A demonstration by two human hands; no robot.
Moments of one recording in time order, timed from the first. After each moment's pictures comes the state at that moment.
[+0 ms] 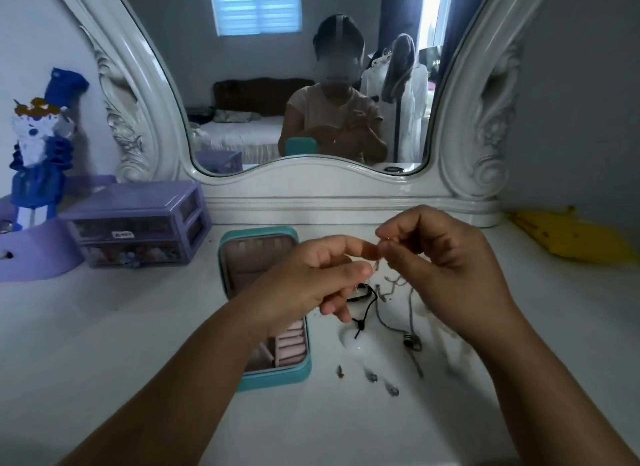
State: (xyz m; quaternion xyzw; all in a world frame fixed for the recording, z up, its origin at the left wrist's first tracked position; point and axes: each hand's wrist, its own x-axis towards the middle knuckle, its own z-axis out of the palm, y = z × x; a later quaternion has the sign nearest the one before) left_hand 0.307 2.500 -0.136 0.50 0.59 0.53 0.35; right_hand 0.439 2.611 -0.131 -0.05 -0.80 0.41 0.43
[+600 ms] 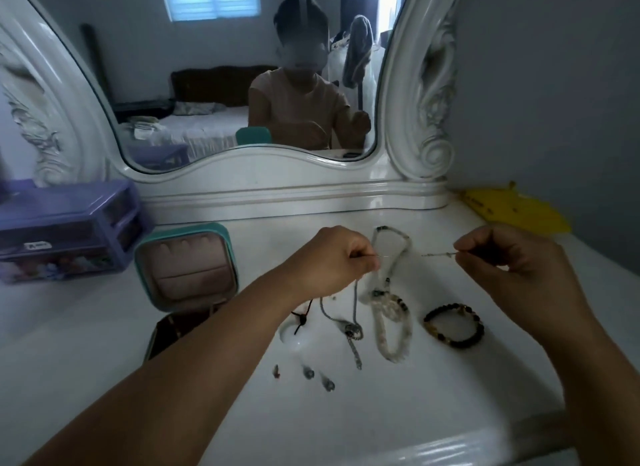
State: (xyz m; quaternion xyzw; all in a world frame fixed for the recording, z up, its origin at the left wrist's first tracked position) left_hand 0.335 2.608 -0.158 0.58 0.71 0.35 0.20; right_hand 0.537 2.697 -0.163 -0.30 -0.79 0.30 0.44
